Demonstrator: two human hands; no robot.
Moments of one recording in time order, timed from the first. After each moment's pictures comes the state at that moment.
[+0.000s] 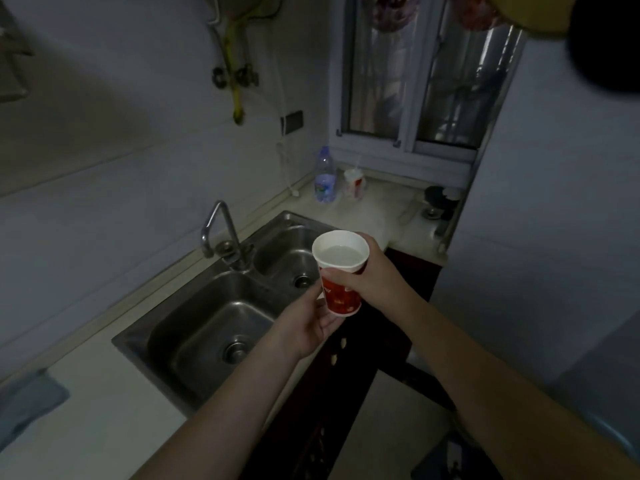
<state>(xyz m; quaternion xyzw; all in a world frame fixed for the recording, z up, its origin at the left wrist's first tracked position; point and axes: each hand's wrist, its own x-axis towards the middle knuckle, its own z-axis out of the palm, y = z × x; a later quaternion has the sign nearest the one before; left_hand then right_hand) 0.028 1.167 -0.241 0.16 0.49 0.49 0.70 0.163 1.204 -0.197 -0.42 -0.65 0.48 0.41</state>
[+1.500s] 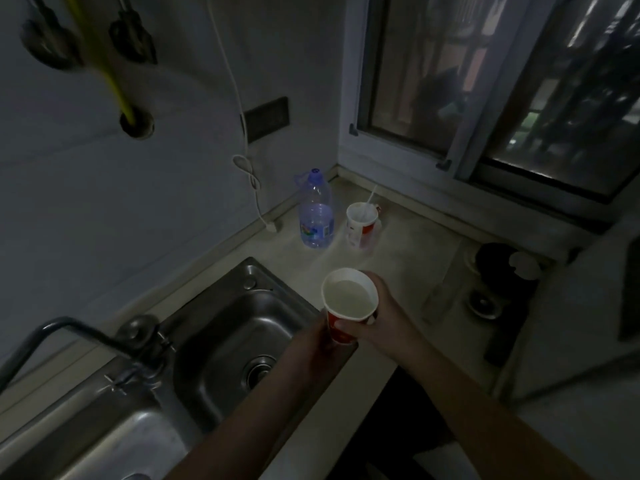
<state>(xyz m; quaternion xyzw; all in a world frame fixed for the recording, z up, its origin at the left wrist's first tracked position) 0.051 1.650 -0.332 0.11 0.47 0.54 0.69 0.181 1.710 -0.308 -0.39 -0.69 0.53 0.30</state>
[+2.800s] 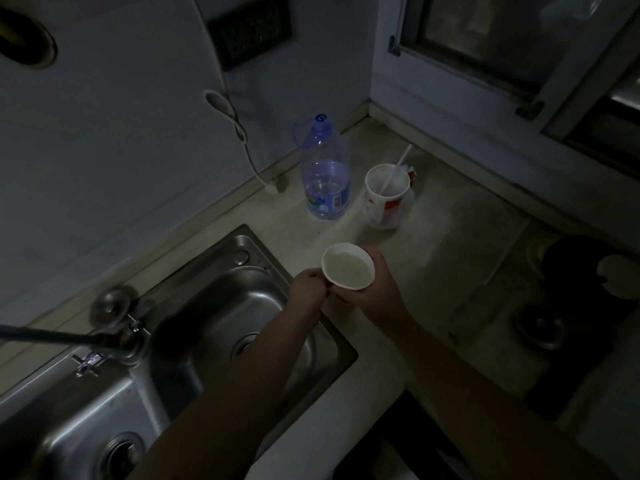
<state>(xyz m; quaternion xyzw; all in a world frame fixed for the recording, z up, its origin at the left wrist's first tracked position) 0.012 1.810 -0.447 0.13 0.74 0.47 0.46 0.141 1.857 -0.446 -0.43 -0.67 0.53 0.31</state>
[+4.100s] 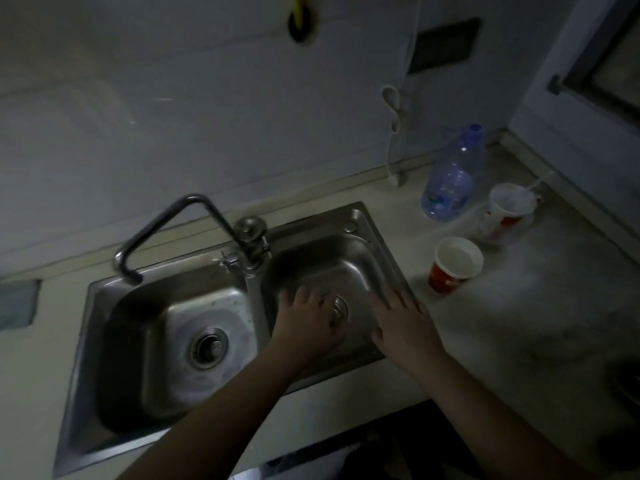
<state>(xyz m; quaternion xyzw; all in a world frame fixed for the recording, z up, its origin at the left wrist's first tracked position) -0.016 1.561 -0.369 0.45 0.88 -0.06 0.11 0.117 1.699 -0.373 -0.23 -0.97 0.10 -0.08</state>
